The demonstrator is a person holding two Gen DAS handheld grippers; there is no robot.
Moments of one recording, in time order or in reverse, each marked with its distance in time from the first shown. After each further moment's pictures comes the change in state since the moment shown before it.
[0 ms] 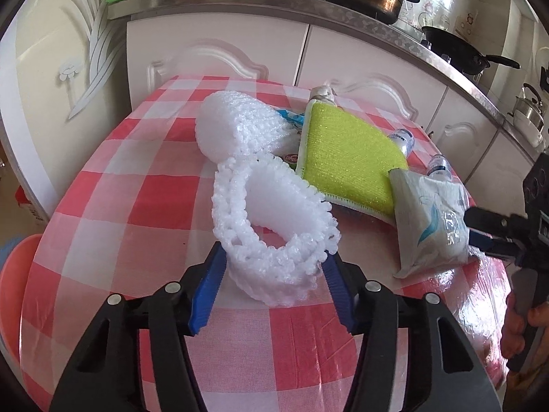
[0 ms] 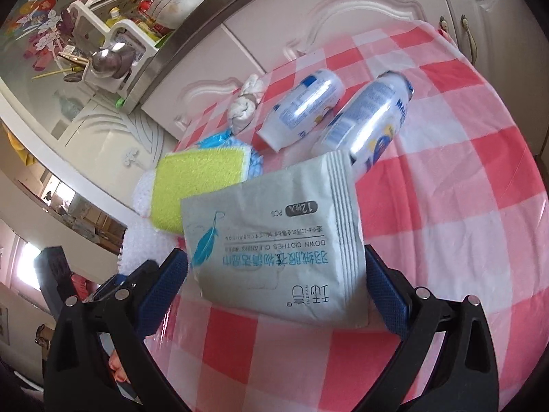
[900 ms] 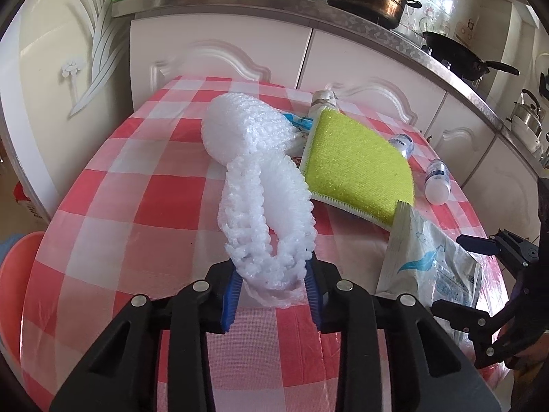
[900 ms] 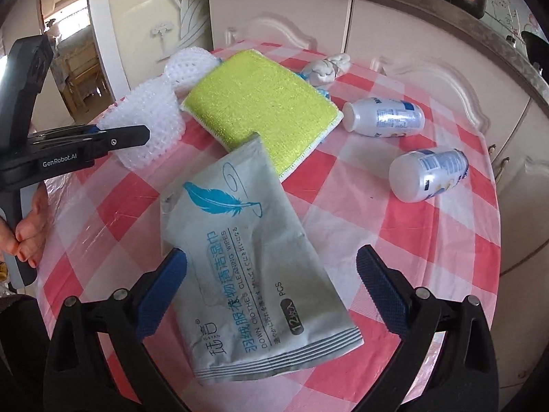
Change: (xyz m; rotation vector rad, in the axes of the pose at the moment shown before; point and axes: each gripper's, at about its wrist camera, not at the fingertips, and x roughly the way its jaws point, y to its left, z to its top) left arm -0.005 0.007 -0.001 -0.011 -0.007 -0.019; right arm 0.028 0.067 -0.039 -0.636 0.130 -0.267
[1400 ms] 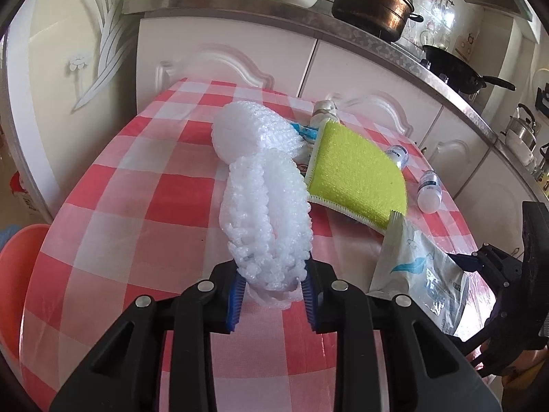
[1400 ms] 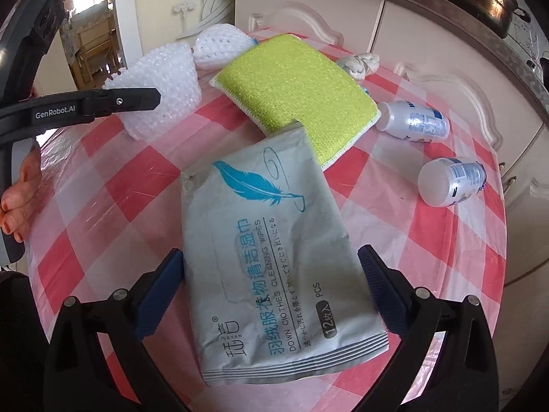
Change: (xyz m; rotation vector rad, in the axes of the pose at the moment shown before) left arm -0.014 0.012 -0.001 -0.041 -0.026 -0.035; right arm 0.010 0.033 -0.002 -0.095 0.031 -0.029
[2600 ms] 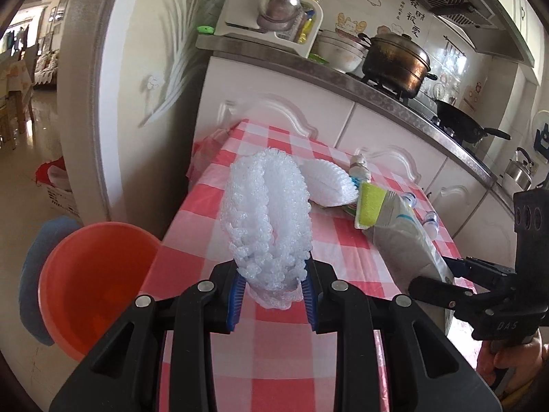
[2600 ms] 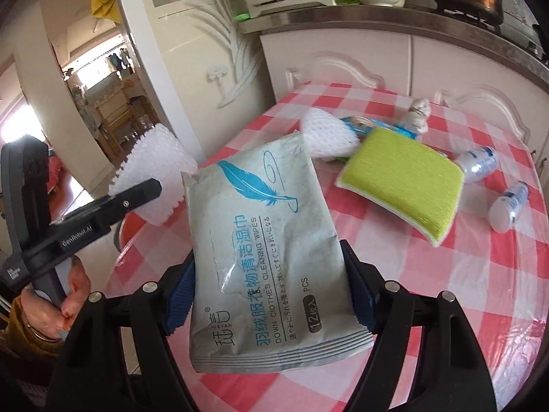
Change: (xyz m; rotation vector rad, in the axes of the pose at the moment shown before) left arm -0.113 0.093 -0.018 -0.102 -0.169 0.044; right arm -0.044 0.089 0.075 0.211 -0.164 0.229
